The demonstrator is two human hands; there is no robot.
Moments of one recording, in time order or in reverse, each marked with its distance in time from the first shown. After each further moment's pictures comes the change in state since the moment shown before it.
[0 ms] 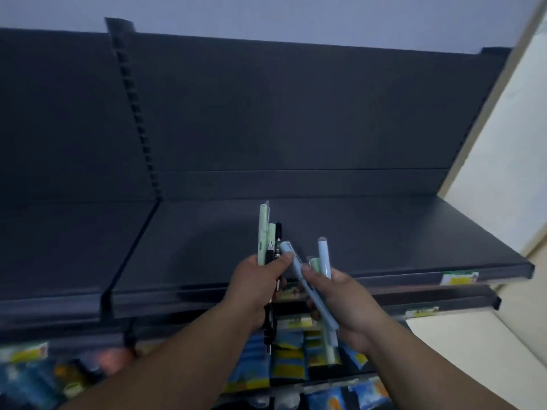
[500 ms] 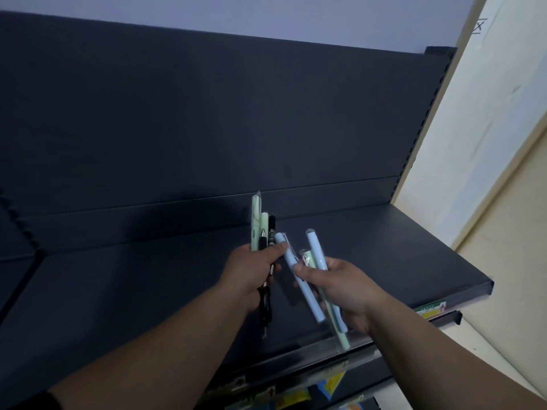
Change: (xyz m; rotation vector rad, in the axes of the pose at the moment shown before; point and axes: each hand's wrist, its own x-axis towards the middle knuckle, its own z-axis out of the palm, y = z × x) left_hand 0.147 0.043 0.110 -0.002 -0.171 -0.075; right_hand 0.106 -0.072 -0.098 -0.147 0.119 0.013
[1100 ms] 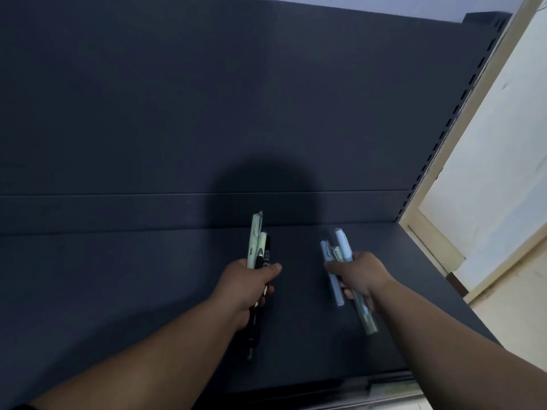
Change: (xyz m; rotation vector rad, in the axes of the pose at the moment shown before) left_hand 0.076 -0.039 0.111 0.100 0.174 -0.062; right_hand 0.152 0.018 -0.173 -0.315 0.202 0.104
